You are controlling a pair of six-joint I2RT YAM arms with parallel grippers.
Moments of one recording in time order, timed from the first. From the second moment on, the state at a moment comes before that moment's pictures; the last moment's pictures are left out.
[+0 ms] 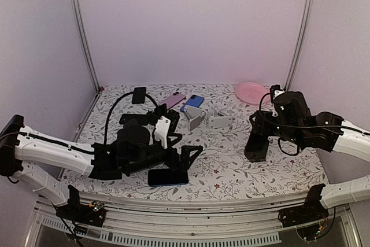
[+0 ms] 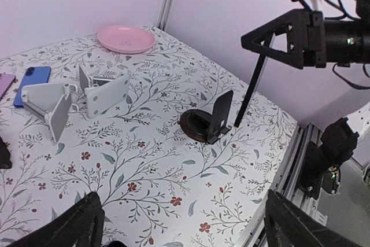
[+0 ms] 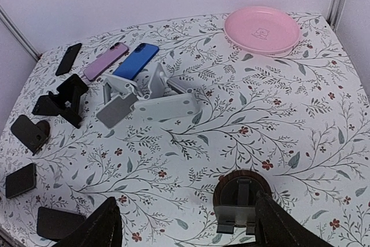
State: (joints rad) left arm -1.23 1.40 0.72 0.43 -0.30 -0.38; right arm 0.88 1.02 0.89 -0.50 0.54 0.63
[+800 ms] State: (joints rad) left arm -1.18 1.18 0.65 0.26 -0.30 -0.43; right arm 0.75 1.10 0.76 -0.41 0.56 0.50
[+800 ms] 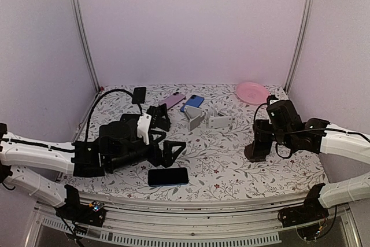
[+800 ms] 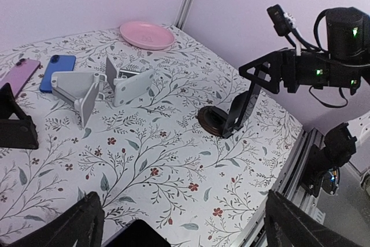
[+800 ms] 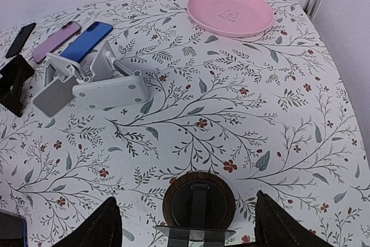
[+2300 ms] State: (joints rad) left arm -1.16 1.05 0.55 0.22 -0.30 -0.46; right arm 0.72 1.11 0.67 -0.25 0.52 0.46
